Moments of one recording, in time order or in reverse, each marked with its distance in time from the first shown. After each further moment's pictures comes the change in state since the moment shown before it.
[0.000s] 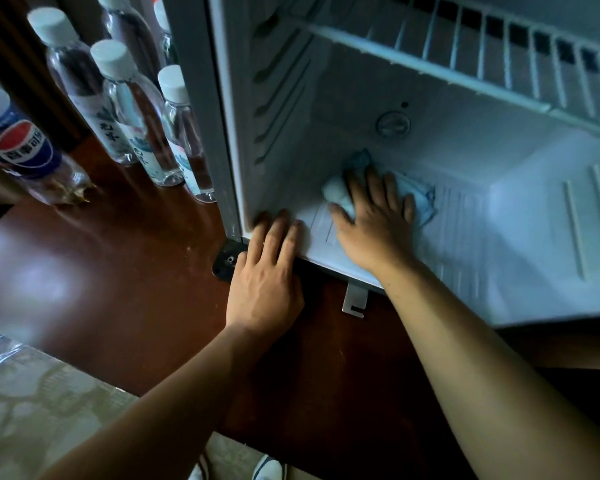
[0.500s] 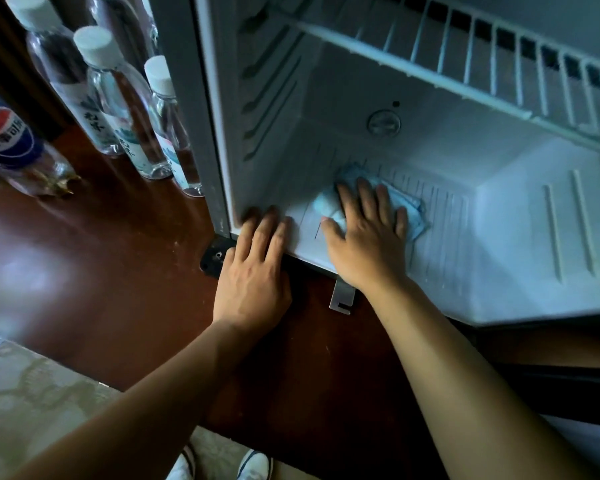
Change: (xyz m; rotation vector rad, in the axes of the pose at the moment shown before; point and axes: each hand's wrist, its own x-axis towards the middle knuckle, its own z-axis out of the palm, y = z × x) left_hand -0.001 0.002 -0.003 -0.004 -0.010 -0.004; right_hand -0.027 0.004 -0.001 -0.045 0.010 -0.004
